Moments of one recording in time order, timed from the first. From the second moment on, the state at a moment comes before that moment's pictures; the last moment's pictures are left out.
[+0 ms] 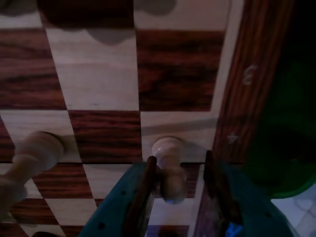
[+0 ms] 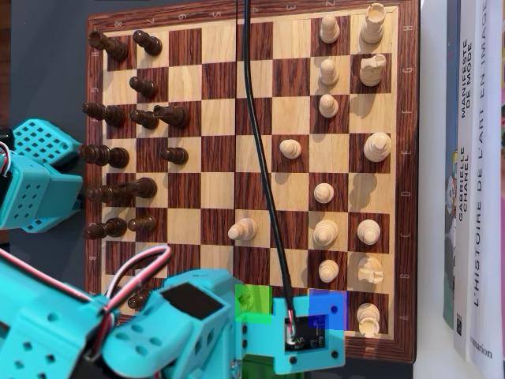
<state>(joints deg) 24.3 74.2 82.3 72.9 64.8</state>
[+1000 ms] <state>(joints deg) 22.8 111.6 96.3 75.1 65.0</state>
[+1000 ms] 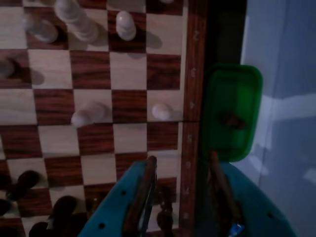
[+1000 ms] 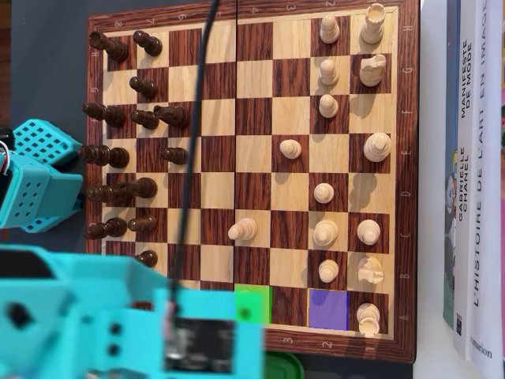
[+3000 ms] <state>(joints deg) -2.0 191.8 179.9 -70.8 84.9</state>
